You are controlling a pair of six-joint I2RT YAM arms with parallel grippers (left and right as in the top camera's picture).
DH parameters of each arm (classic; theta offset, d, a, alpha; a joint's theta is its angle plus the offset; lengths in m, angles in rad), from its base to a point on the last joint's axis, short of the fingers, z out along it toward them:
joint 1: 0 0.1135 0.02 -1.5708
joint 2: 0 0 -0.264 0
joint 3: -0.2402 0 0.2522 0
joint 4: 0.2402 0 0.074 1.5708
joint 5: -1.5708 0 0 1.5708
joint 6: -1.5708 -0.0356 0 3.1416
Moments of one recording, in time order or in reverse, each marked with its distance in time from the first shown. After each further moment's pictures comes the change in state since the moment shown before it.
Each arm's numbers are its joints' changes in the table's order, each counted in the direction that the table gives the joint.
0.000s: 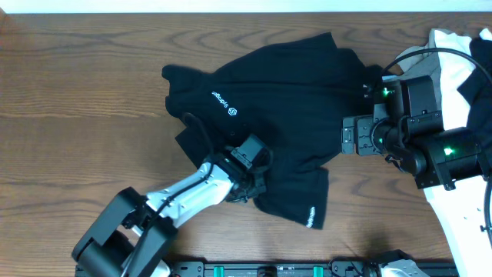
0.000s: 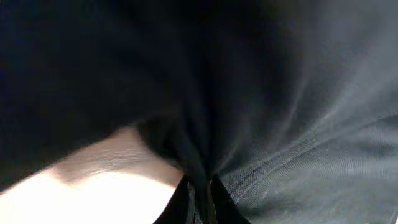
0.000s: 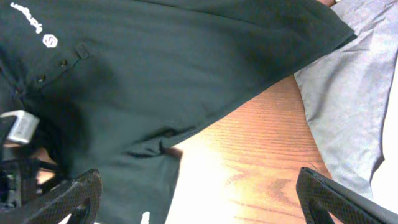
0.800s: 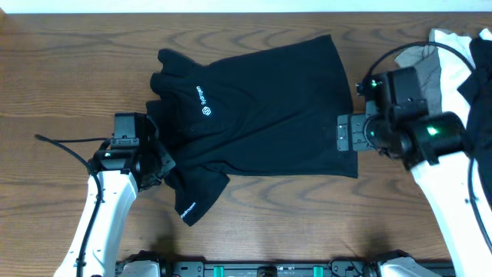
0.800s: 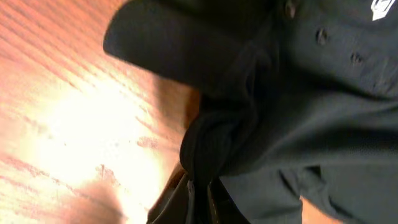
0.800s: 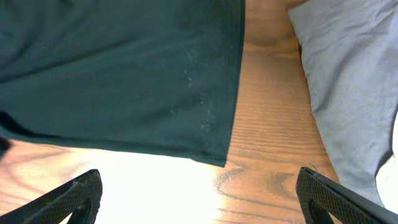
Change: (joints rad) left arm 0.739 -0.377 0.005 0.323 0.098 -0.381; right arm -0.006 0.123 0.005 0.001 -0.012 0.002
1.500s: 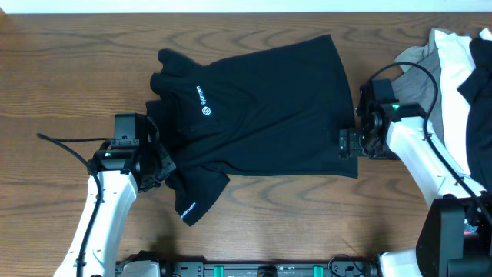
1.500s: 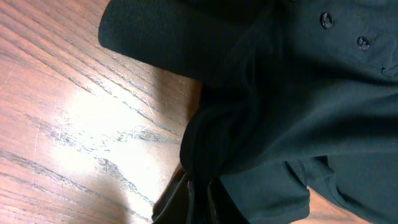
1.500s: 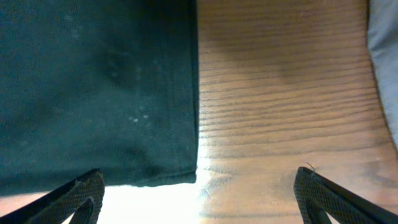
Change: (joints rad) left arm 0.000 0.000 0.000 0.014 -0.006 -0.037; right arm -0.152 0.284 0.289 -0.250 -0.020 -0.023
